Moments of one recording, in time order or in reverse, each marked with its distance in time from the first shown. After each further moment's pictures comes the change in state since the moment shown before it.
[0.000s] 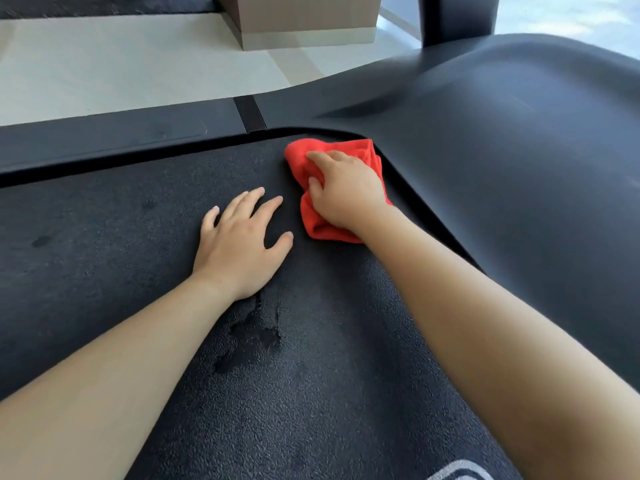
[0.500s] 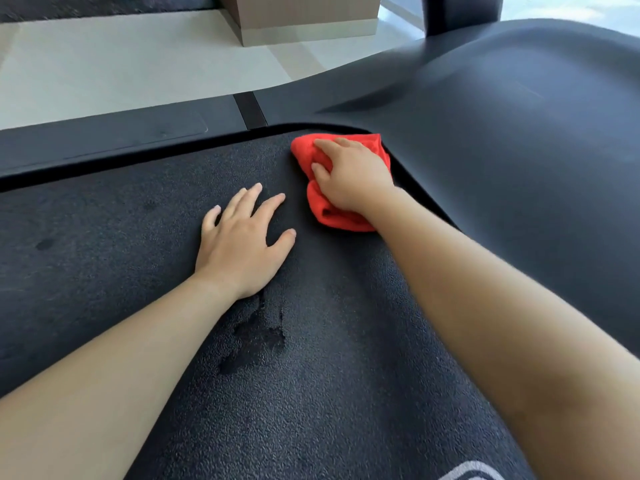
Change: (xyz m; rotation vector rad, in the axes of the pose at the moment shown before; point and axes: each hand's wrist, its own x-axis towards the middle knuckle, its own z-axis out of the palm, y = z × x) left_hand 0.001 -0.002 0.003 0.012 -0.013 -0.010; right_hand 0.016 0.012 0.000 0.031 -0.024 0.029
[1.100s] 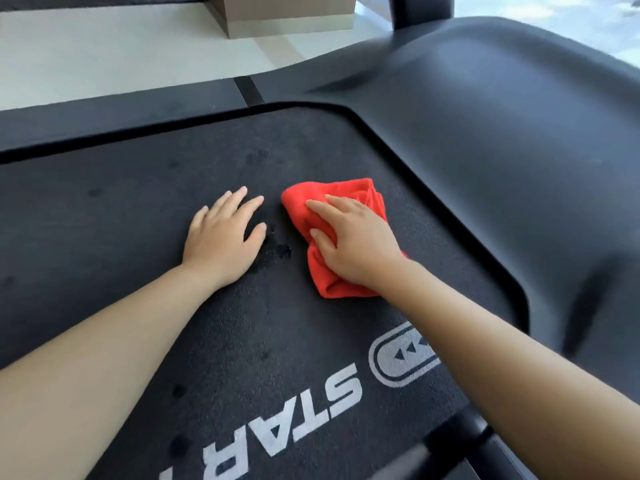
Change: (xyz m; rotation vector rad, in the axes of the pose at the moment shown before) left_hand -0.092 -0.017 -0.029 -0.046 -0.054 0.032; right_hand -0.197 -0.052 -0.025 0.051 -0.049 -0.033
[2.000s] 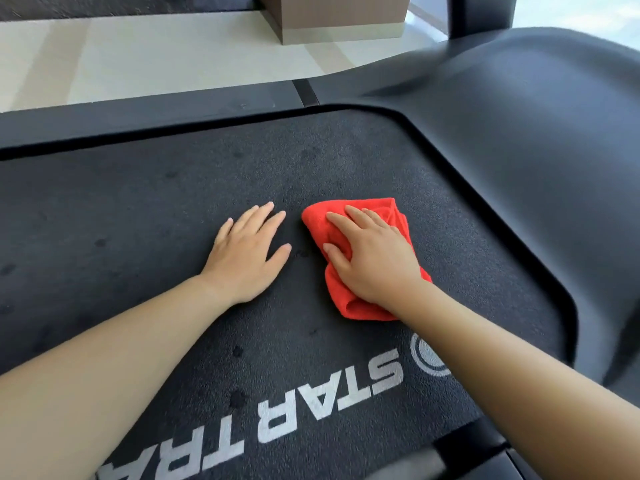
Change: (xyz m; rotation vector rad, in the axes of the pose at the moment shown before) left_hand -0.058 -0.029 -0.019 0.082 -0.056 0.020; right_hand -0.021 -0.042 0.019 -0.061 0.004 -0.045
